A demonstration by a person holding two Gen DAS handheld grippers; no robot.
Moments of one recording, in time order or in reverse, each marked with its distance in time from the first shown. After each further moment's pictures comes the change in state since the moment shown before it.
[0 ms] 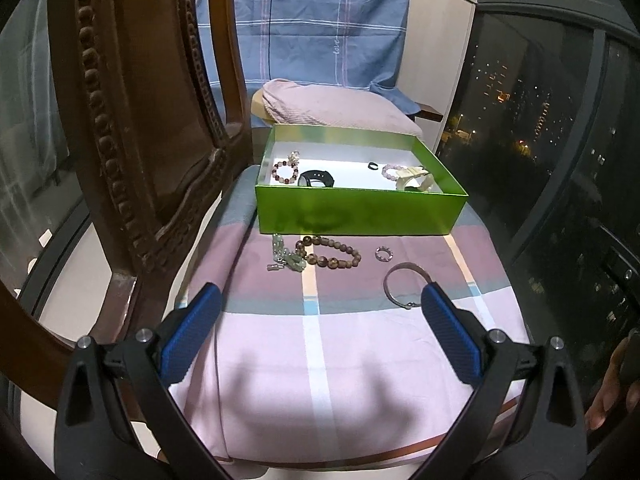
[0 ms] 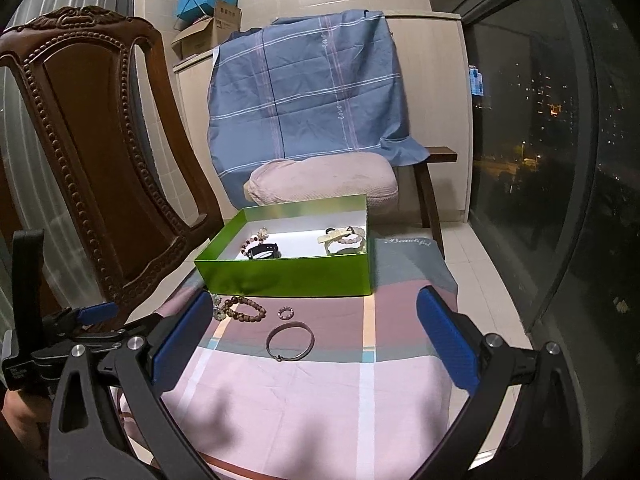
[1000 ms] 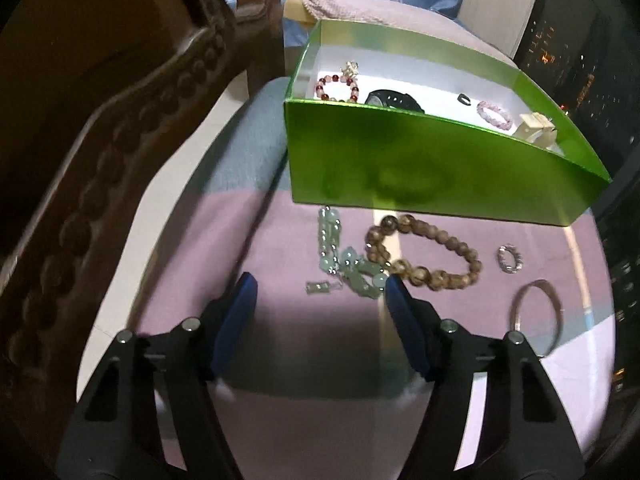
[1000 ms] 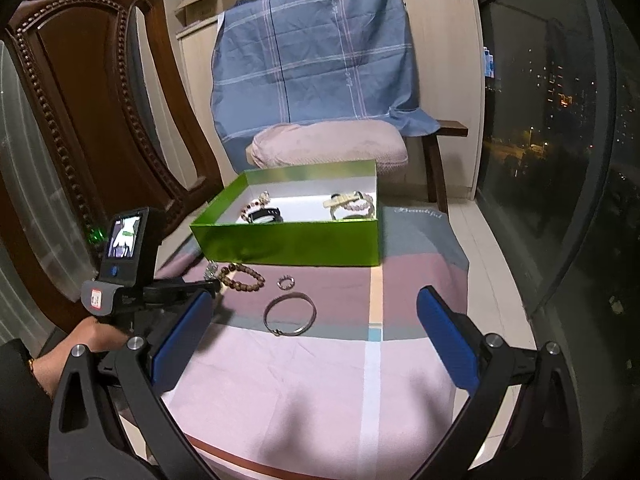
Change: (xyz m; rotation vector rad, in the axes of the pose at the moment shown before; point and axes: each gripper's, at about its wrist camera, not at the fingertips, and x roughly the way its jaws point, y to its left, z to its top) left arm 0.160 0.043 0.013 -0.050 0.265 0.135; right arm 0.028 0.002 -0.010 -0.033 0.127 0.008
